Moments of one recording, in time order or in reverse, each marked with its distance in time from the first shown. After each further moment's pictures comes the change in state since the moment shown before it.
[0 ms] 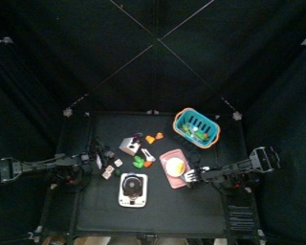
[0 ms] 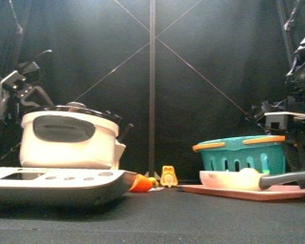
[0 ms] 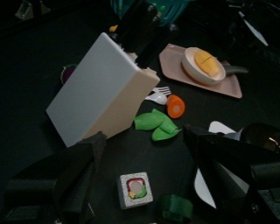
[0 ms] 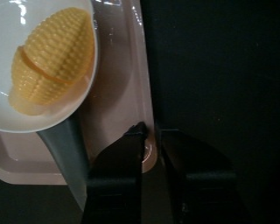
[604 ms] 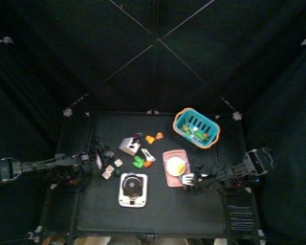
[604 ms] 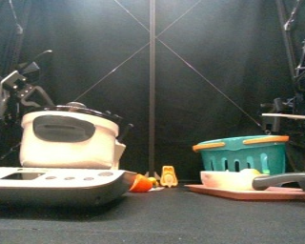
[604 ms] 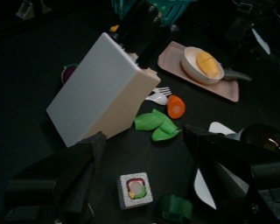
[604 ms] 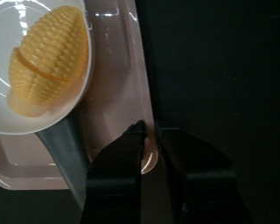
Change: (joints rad) left arm -0.002 0.000 0.000 -0.006 0.000 0.000; right arm 0.138 0.117 -0.071 -0.066 0.069 0.453
